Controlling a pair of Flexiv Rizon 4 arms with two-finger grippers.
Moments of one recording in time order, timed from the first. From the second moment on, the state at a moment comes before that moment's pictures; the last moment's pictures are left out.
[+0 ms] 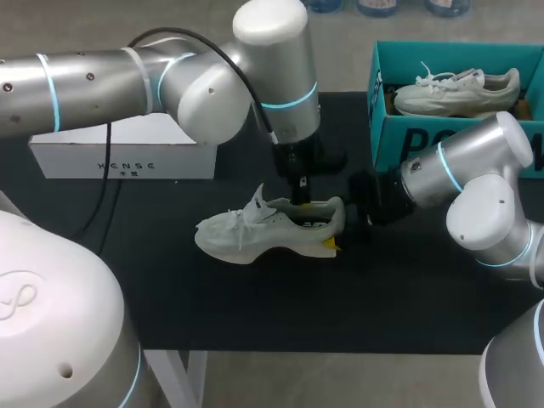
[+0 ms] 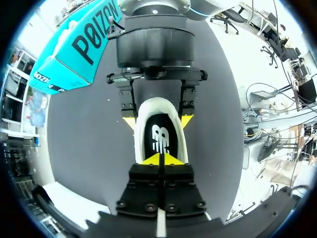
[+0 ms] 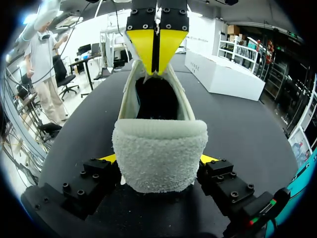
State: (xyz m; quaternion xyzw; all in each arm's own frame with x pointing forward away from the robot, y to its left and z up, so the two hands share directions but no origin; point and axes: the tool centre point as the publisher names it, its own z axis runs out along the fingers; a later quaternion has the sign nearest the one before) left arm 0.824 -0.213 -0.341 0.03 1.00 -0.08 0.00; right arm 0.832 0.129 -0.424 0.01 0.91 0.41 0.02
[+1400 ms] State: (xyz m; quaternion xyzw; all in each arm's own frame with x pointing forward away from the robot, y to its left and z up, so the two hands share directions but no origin) left arm 0.785 -0.169 -0.398 0.03 1.00 -0.02 -0.07; right arm 0.832 0.129 -0.424 0.01 0.91 0.41 0.02
